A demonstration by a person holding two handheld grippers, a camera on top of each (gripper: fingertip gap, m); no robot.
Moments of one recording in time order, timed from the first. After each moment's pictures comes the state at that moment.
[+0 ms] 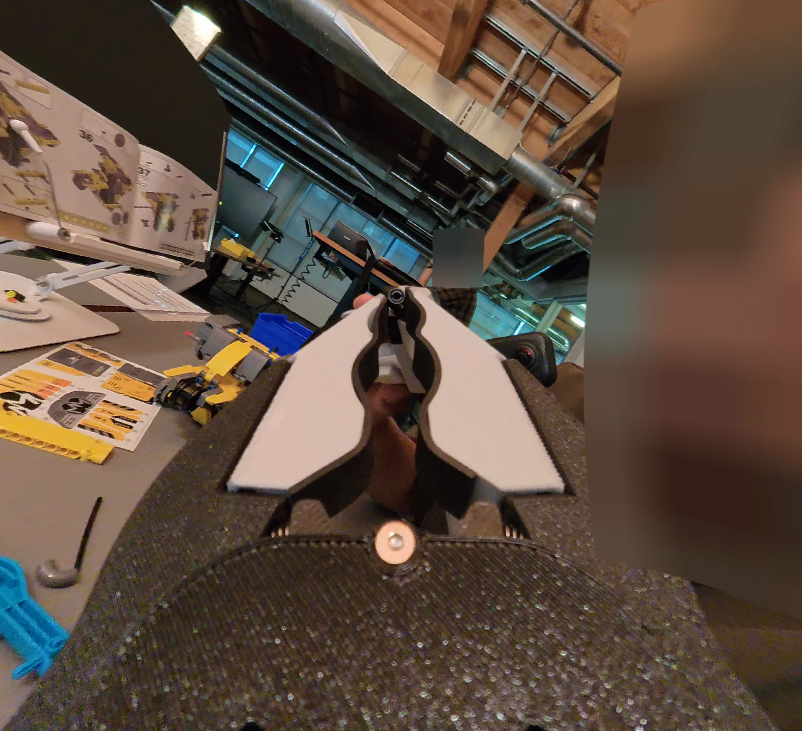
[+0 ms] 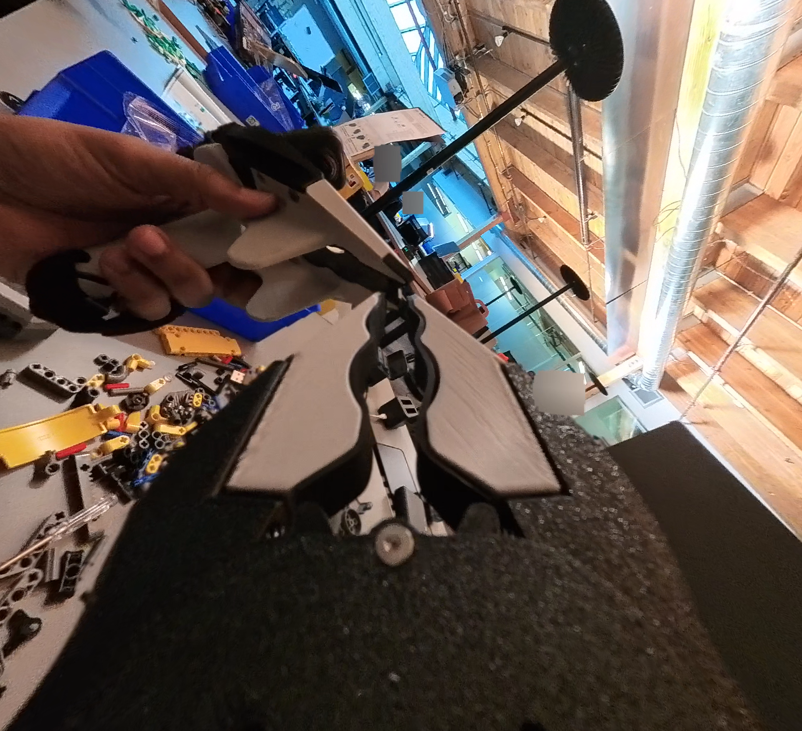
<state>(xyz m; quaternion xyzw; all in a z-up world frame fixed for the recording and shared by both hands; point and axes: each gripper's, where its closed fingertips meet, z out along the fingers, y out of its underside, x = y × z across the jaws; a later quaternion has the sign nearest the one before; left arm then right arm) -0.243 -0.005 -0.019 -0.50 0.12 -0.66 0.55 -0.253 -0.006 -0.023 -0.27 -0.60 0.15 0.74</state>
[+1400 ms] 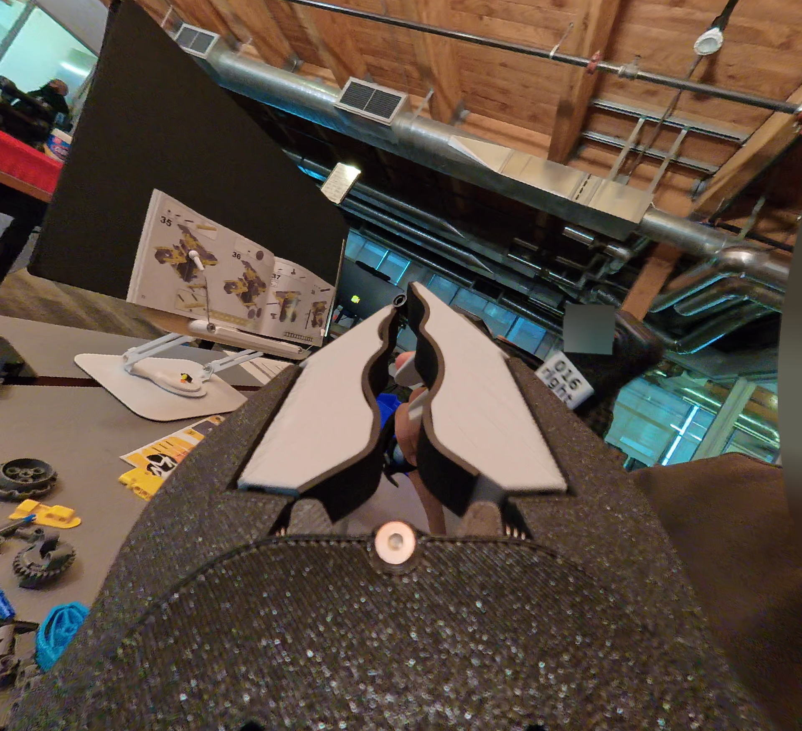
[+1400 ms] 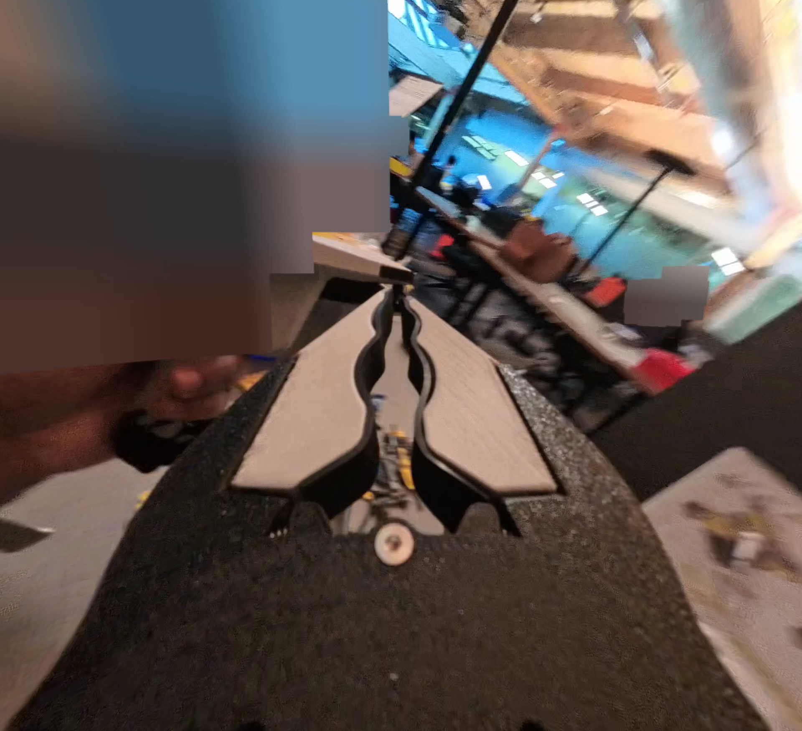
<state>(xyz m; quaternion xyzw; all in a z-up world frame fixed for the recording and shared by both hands) -0.235 0.022 0.002 -0.50 0.01 -0.53 0.68 -0.240 0.015 -0.002 -0.41 -0.55 0.29 0.67</state>
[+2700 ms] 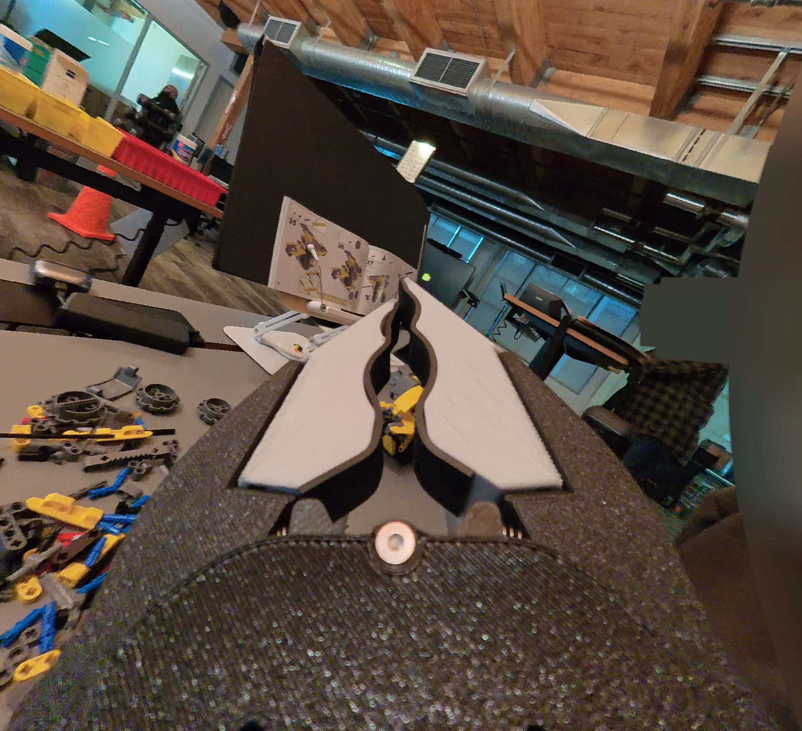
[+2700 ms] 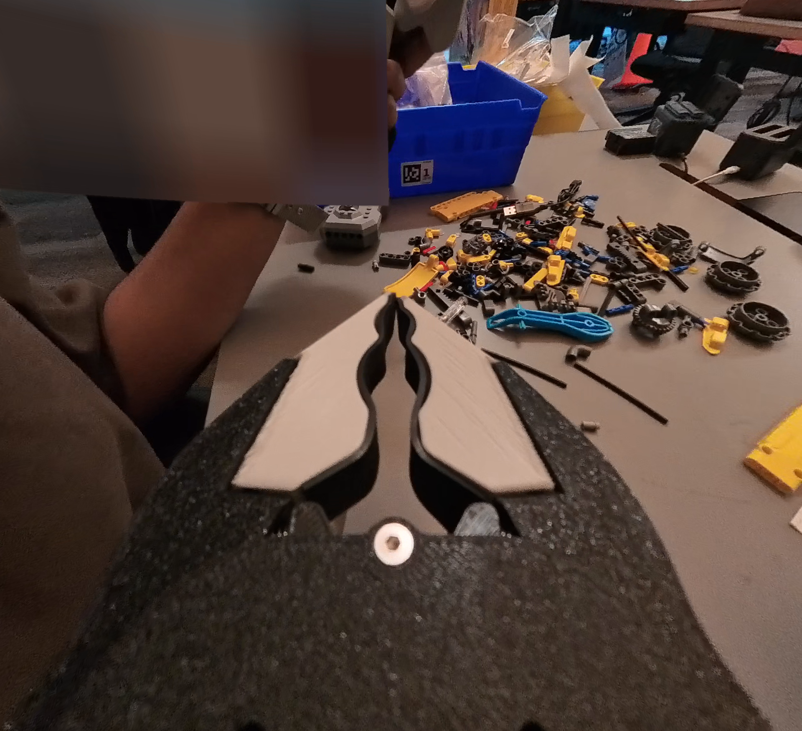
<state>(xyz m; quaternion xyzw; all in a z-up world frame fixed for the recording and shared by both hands) -0.307 0.023 -0.030 -0.57 -0.01 -0.45 0.69 -0.165 -0.048 -0.163 -0.56 -0.55 0.44 0.43</state>
